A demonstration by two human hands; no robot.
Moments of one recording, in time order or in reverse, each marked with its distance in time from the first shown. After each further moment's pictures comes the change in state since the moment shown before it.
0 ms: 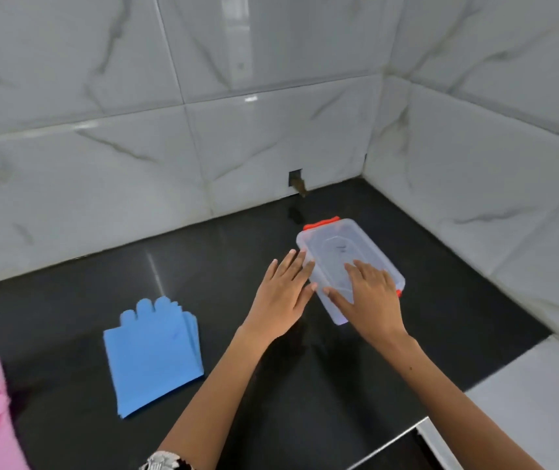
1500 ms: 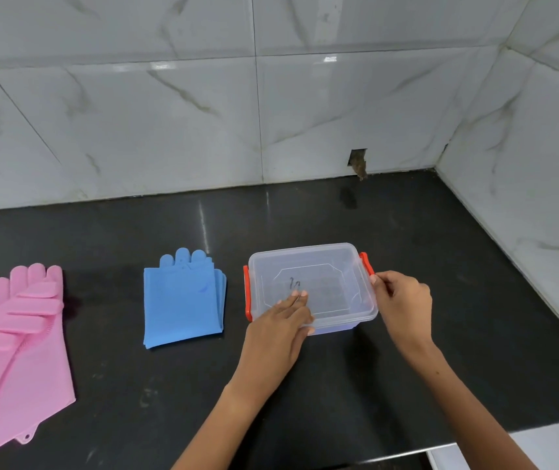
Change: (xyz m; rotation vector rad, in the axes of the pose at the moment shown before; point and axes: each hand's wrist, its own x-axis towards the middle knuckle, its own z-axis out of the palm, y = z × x) left_hand -0.100 0.032 -0.005 -0.221 0.132 -0.354; right_hand 0.015 0.003 0.015 0.580 -0.008 0.038
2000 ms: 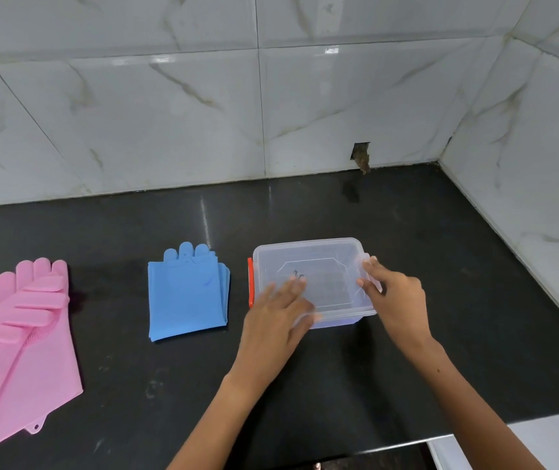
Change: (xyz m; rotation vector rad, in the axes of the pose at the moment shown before) left_hand -0.001 -0.005 -0.005 -0.080 0.134 0.043; right_hand -0.008 -0.005 0.005 -0.104 -0.075 -0.075
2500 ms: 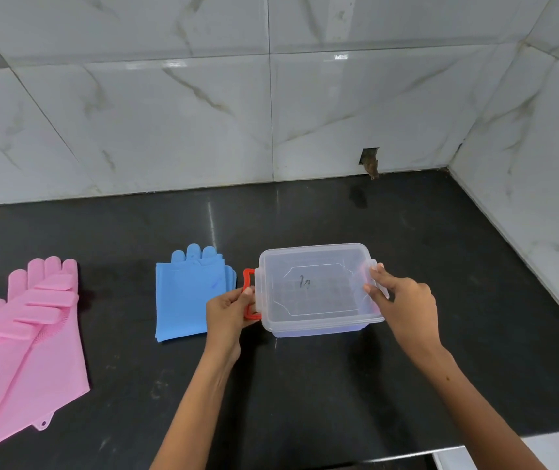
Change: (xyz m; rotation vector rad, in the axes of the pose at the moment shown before) left_hand 0.014 -0.042 -0.021 -0.896 0.298 -1.034; right_hand 0.002 -0.006 -0.004 -0.149 -0.031 0.048
